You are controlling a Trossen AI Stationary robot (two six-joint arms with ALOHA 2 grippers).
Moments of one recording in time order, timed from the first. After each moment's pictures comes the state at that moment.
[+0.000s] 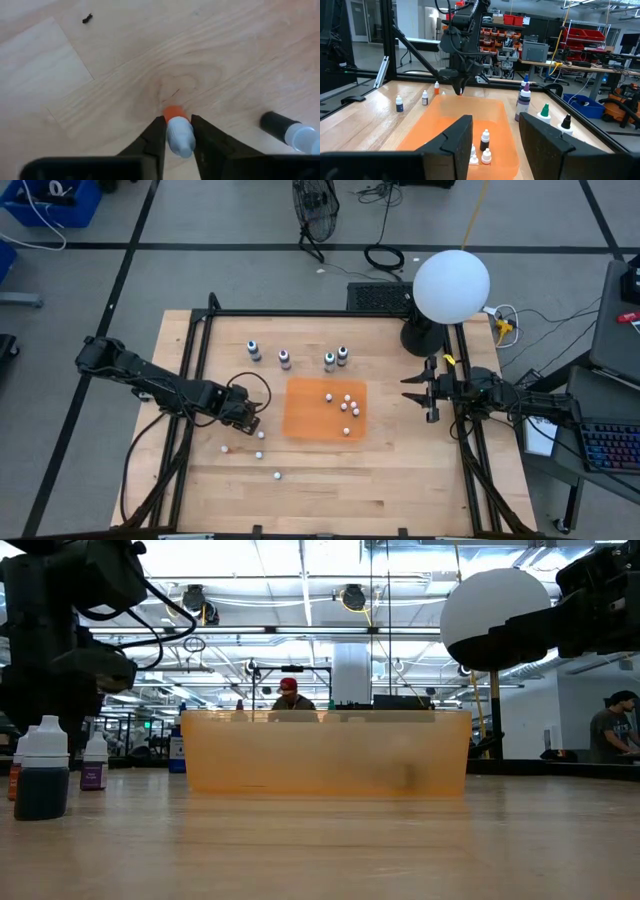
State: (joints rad) left arm -0.25 1.22 0.56 -0.73 -0.06 -1.35; right arm -0.13 0.01 0.01 0.02 -0.10 -0.09
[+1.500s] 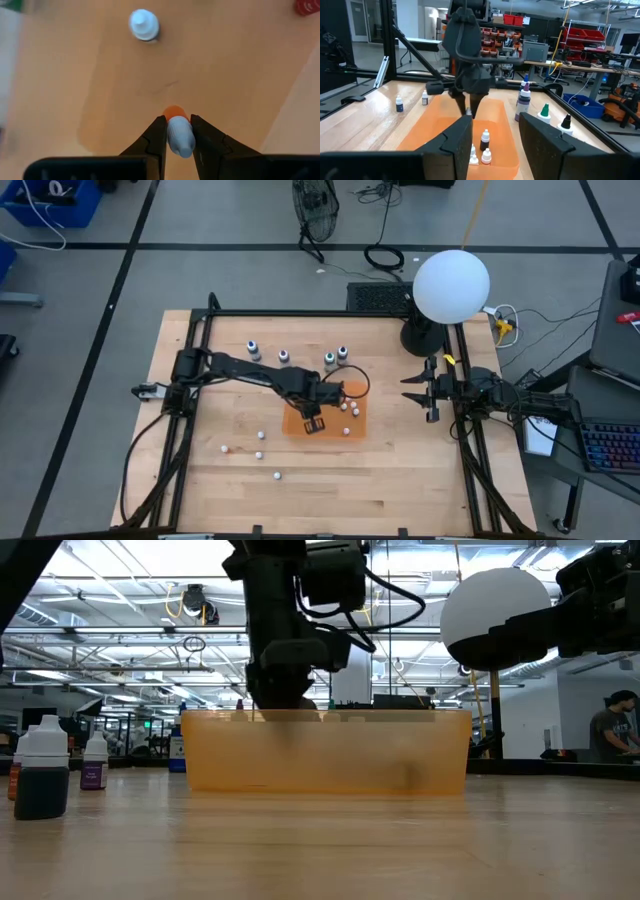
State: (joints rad) left arm -0.02 2.03 1.54 -0.92 -0.07 -0.32; right arm -0.13 0.01 0.01 0.02 -0.10 -0.09
